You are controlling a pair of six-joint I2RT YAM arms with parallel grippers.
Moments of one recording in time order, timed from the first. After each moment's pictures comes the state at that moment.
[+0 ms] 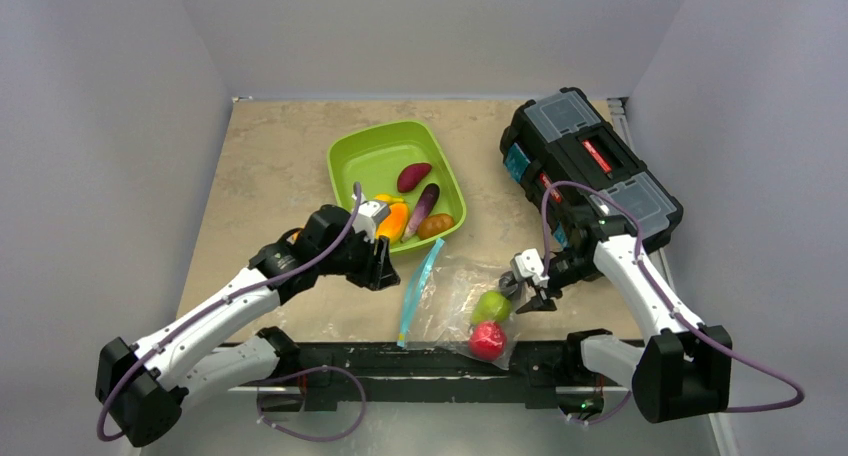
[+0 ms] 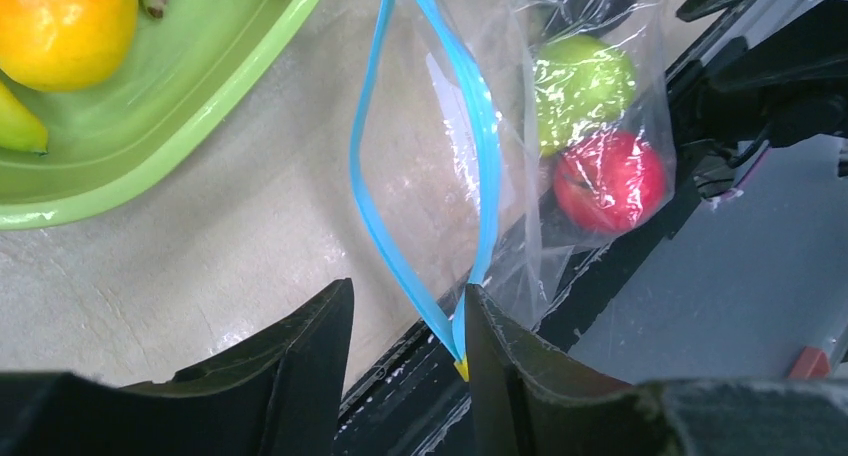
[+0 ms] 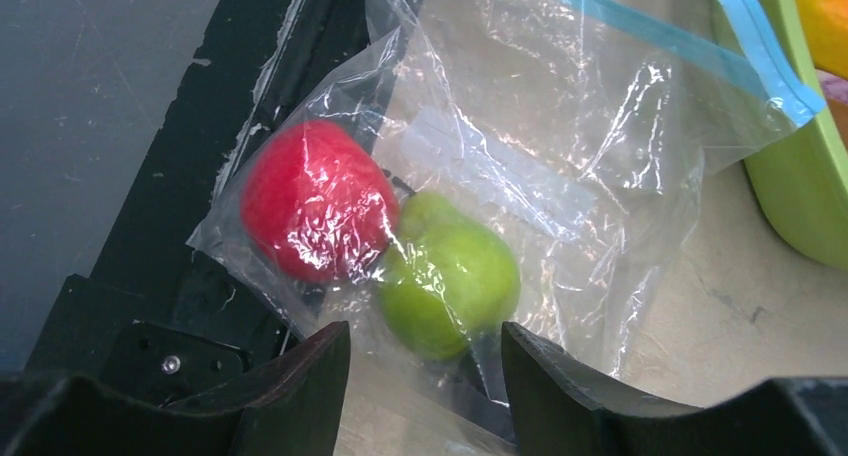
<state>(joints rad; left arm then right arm) -0.69 0.92 0.72 -0.51 0.31 -0.42 0.13 1.12 0.78 -1.34 -0.93 -1.79</state>
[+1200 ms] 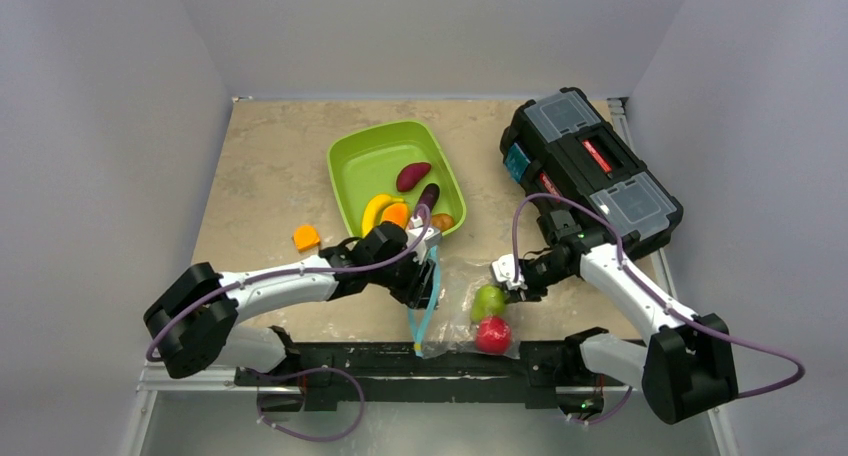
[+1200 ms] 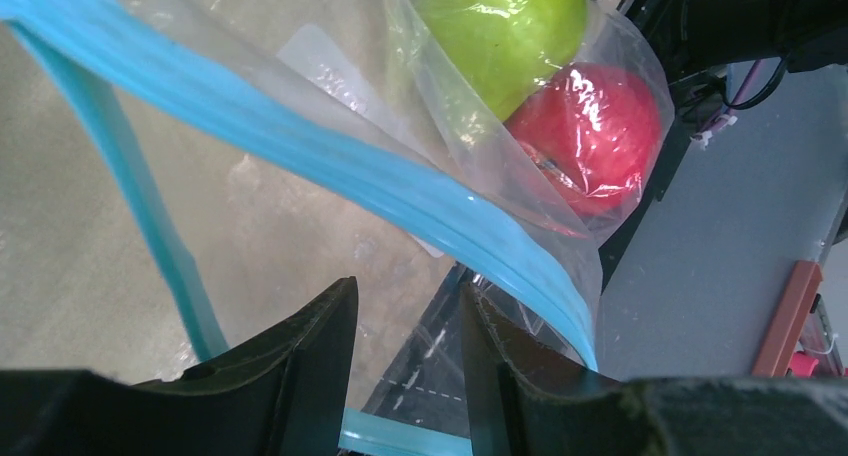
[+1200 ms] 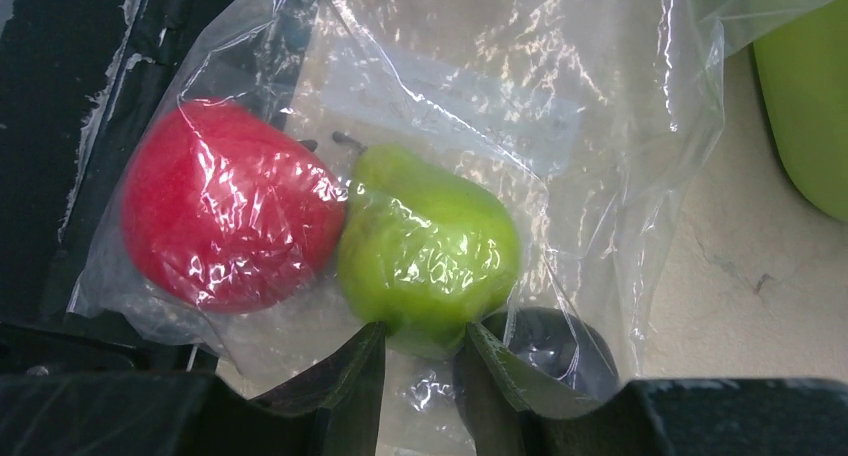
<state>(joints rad) -0.91 1.34 0.66 -0.09 0.39 -0.46 0.30 1.13 0.66 -0.95 -0.77 -1.50</state>
